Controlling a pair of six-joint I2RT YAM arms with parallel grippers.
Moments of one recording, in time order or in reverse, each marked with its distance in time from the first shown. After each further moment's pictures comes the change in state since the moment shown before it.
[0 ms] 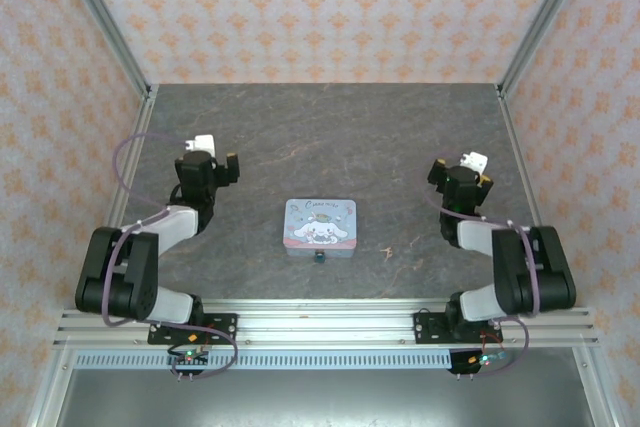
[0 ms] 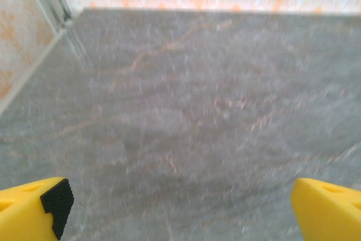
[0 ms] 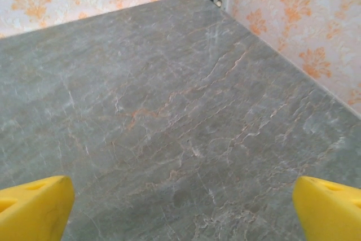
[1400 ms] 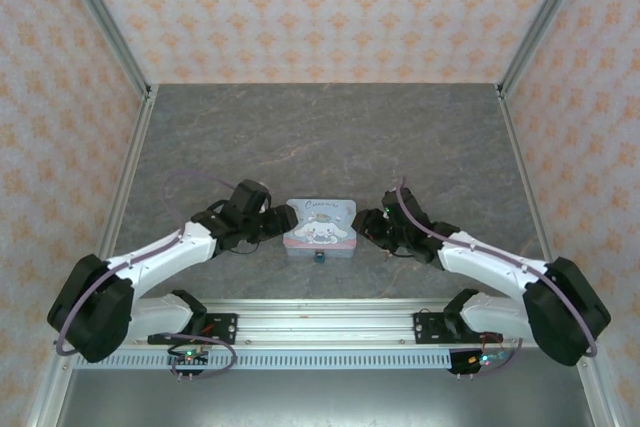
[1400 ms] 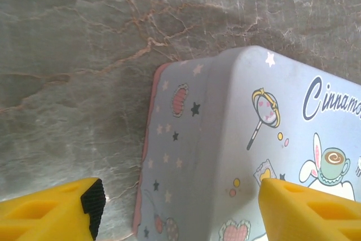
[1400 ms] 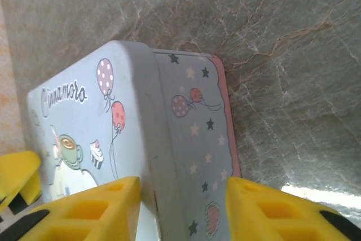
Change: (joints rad) left arm -0.499 -0.139 -0.007 -0.613 0.396 -0.818; right arm 0.622 -0.187 0.032 -0.576 -0.591 0.827
